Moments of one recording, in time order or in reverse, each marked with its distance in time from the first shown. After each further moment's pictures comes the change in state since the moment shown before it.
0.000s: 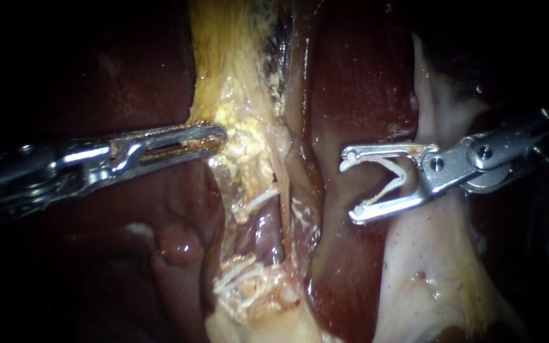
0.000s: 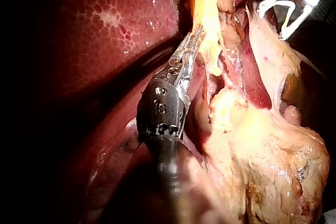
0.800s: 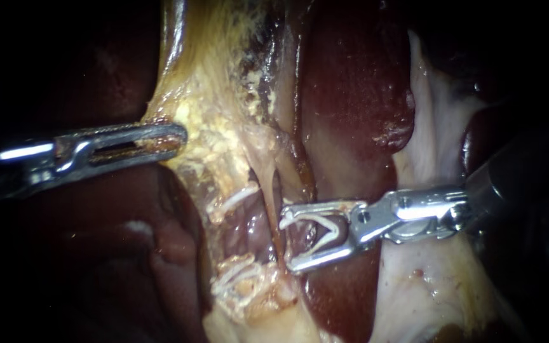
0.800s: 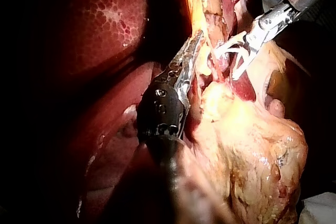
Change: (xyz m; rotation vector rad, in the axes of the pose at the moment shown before) right arm -0.010 -0.002 0.012 0.104 -0.033 0.227; left arm -0.005 -0.004 -0.008 0.002 -0.039 -0.024
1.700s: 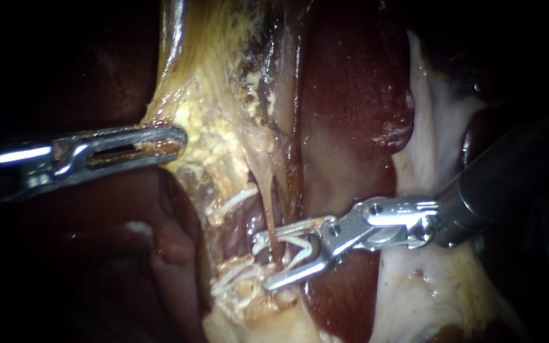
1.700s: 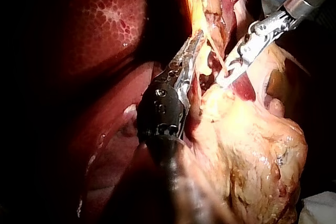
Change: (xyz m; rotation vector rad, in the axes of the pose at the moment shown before) right arm 0.001 -0.001 0.002 0.109 -0.003 0.090; left arm 0.000 0.000 0.000 -0.001 0.000 0.001
